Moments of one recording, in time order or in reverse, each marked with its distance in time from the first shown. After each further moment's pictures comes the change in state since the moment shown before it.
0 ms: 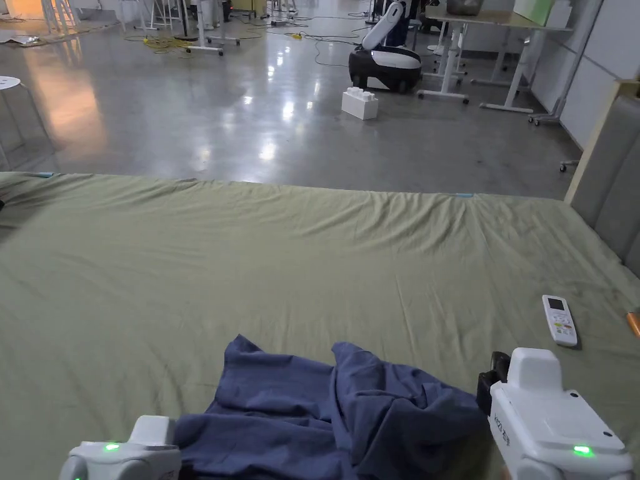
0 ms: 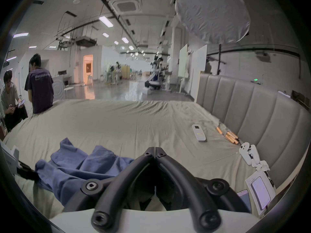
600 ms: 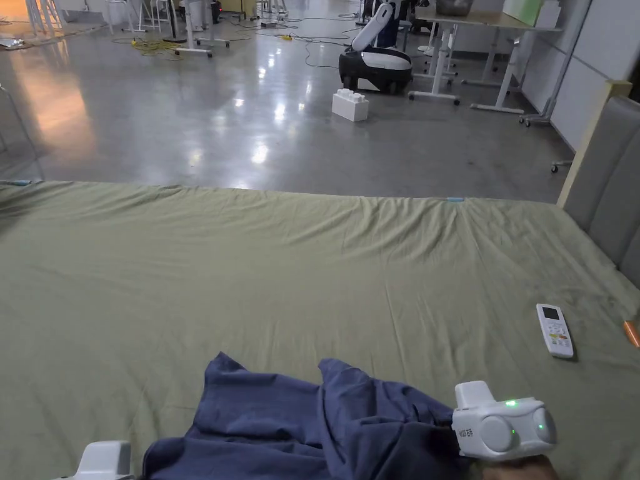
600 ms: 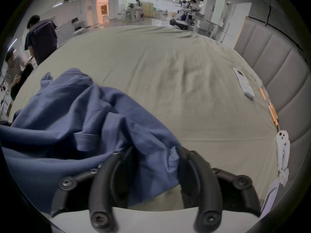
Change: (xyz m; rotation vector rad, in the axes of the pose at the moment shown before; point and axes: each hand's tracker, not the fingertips) left arm -0.008 0.004 0.013 0.074 -0.018 0.047; right arm 0.008 -0.069 -0.162 -0.568 0.236 0.141
